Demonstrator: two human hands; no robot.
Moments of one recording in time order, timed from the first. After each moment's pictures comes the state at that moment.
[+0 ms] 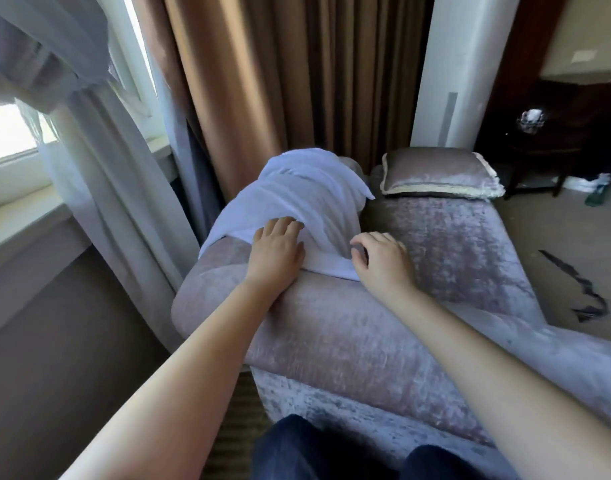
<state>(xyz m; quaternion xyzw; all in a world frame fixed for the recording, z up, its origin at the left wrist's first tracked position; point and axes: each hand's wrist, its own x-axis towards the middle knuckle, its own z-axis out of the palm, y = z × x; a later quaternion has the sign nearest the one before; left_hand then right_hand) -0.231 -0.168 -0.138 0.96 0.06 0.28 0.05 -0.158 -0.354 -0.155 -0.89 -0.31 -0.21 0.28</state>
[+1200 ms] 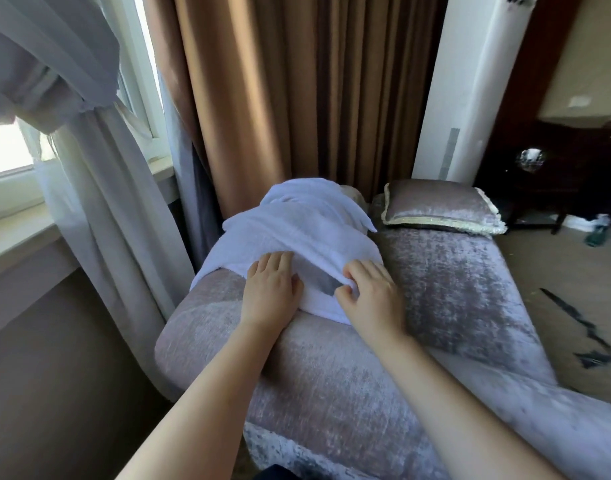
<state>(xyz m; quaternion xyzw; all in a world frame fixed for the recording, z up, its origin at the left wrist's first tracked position) -0.209 -0.157 -0.157 0.92 0.11 0.38 0.05 -0.149 -0.323 -0.155 -0.80 -0.35 -0.36 0.34</state>
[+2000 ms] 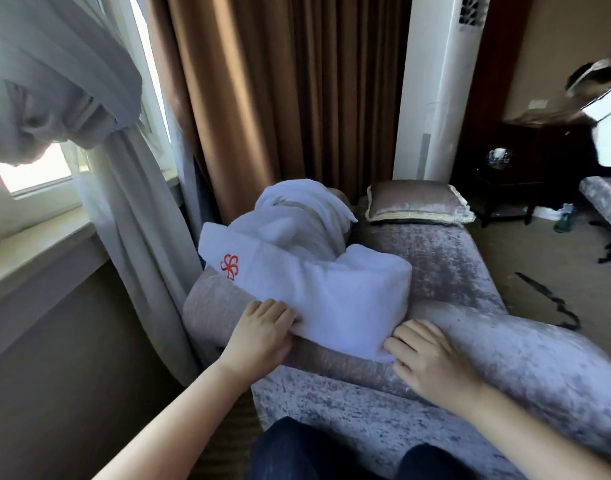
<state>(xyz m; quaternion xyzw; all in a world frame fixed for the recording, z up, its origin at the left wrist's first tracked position) -0.354 -0.195 -0.185 0.94 -0.13 0.33 -0.04 -0.268 -0.494 -0.192 -0.77 -0.53 -0.32 0.12</state>
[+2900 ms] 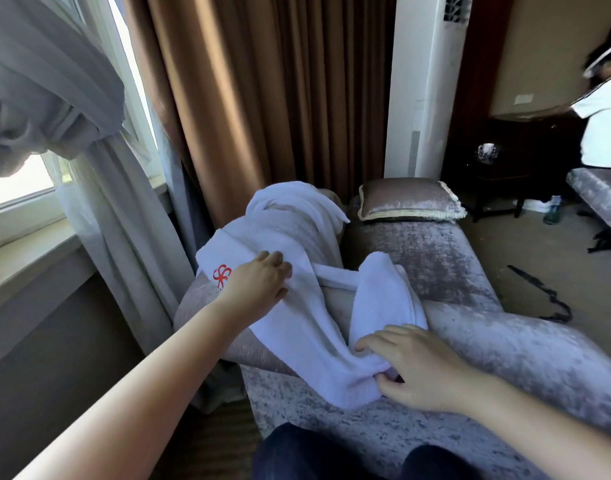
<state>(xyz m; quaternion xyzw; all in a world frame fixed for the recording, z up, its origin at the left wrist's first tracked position) -0.310 -0.190 -0.099 0.97 -0.07 0.21 -0.09 -0.290 -0.485 -0.150 -0.83 -0.53 -0.09 0.13</state>
